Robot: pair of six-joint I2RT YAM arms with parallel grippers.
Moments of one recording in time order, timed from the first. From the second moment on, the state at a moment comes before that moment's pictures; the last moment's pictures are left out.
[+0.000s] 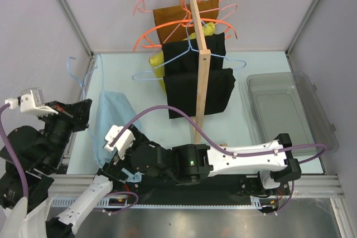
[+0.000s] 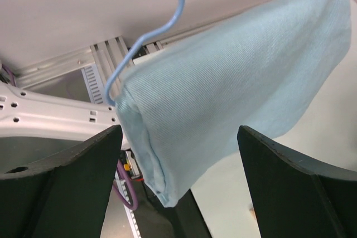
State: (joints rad) left arm -0.37 0.57 1.50 -0.96 -0.26 -0.47; right arm 1.67 1.73 1.82 -0.38 0.51 0.12
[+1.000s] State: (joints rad) left arm -0.37 0.68 1.61 -0.93 -0.29 -0.43; right arm 1.65 1.84 1.82 -0.25 0.68 0.08
